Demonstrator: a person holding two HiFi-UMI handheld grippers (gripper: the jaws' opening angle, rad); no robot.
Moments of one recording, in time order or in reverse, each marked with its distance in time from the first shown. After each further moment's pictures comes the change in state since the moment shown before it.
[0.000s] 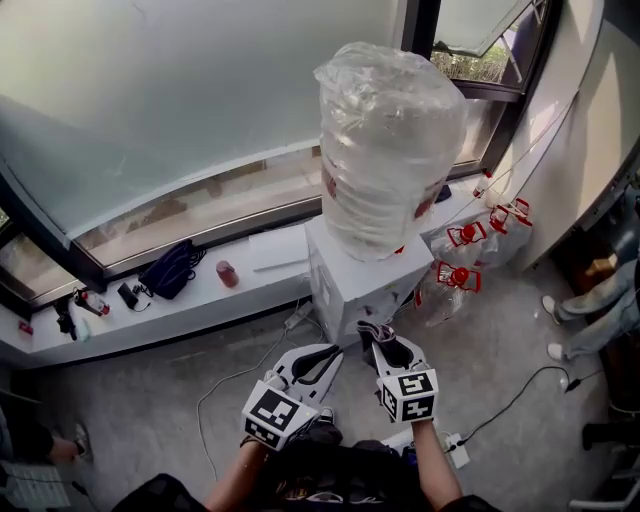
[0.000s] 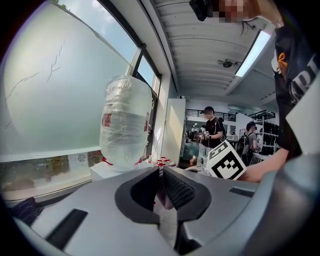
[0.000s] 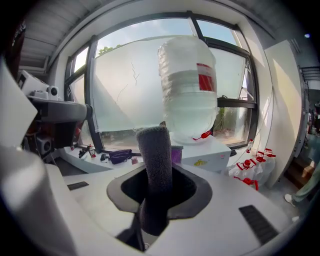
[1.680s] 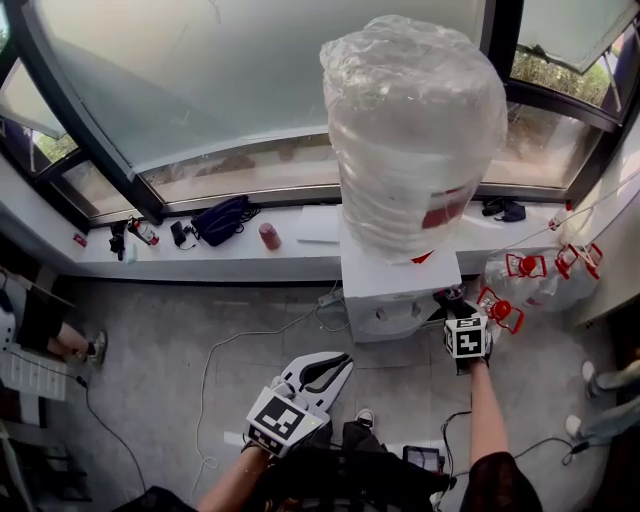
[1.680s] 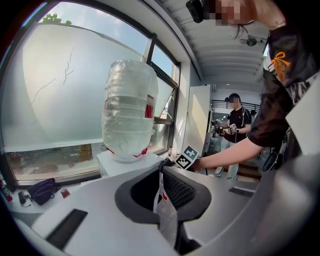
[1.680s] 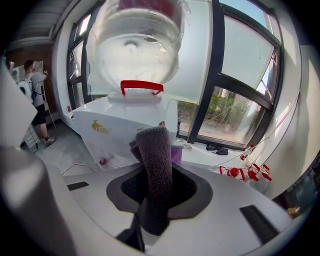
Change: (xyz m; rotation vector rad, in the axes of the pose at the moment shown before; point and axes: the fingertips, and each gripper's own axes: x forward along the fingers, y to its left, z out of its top) left arm 0.103 -0.052 -0.011 -0.100 0.102 0.321; right arm 0.149 -0.289 -0.054 -0.251 0.255 0.012
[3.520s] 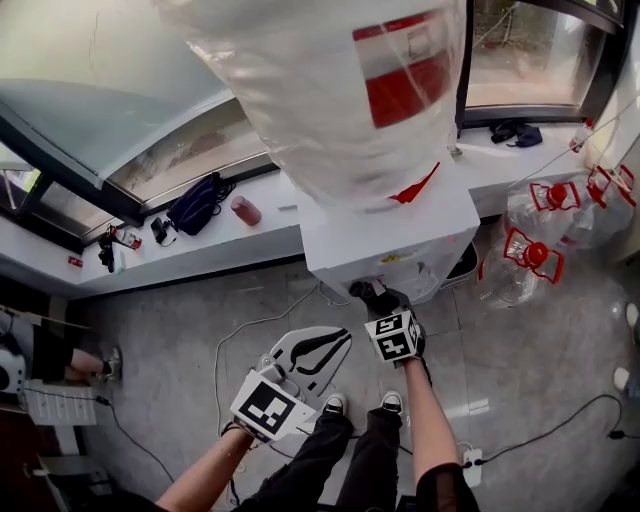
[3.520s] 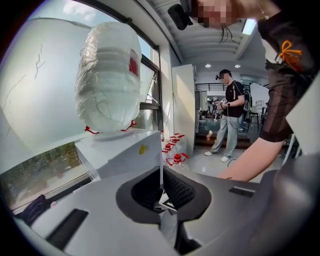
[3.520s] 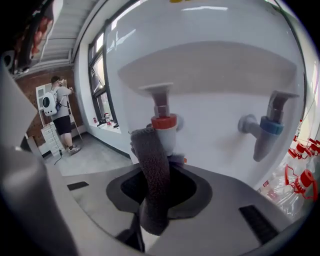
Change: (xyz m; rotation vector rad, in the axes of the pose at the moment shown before) left arm 0.124 0.025 -0.118 0.236 0.082 -0.109; right arm 0.160 0.217 -0.093 0.046 -0.133 0.330
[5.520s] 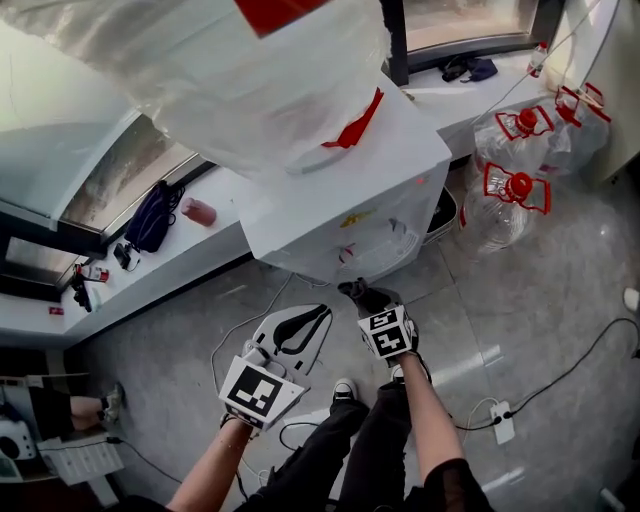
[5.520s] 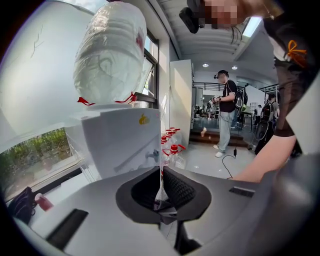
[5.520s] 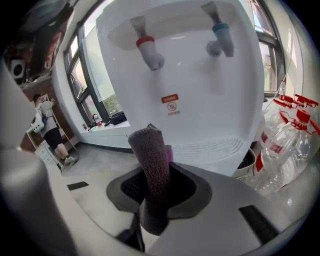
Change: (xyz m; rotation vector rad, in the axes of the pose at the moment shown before) left arm 0.050 0.014 -0.076 -0.018 0.027 -0.083; right arm 0.022 0.007 -0.113 0.235 0.082 -0.049
